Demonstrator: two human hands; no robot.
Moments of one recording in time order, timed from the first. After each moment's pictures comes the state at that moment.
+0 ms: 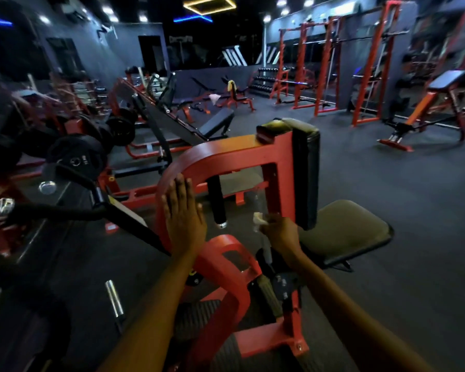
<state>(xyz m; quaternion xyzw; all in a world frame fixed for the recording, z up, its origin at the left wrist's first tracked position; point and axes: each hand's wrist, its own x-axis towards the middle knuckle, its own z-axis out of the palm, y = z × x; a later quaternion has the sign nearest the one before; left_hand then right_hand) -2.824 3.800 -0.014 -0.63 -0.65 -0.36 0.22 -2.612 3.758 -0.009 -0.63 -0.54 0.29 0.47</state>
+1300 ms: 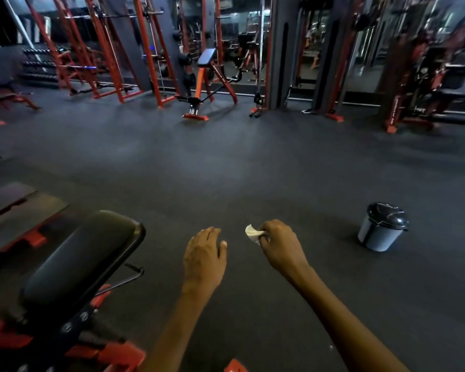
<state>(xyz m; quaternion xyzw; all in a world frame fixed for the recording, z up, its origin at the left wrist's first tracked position) -2.170 3.600 -0.042 -0.90 -0.36 -0.19 -0.17 -2.035 3.491 -0.026 -0.87 -0.39 0.02 0.31</state>
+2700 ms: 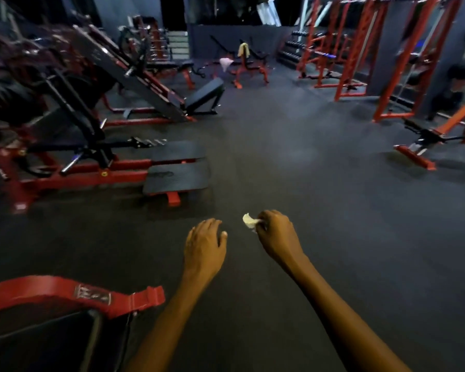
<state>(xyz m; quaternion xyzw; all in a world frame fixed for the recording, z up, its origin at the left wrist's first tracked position) -1.915 4.292 -0.048 -0.62 -0.74 -0.24 -0.10 -1.755 4.339 -0.025 -0.58 -0.75 0.15 0.28</state>
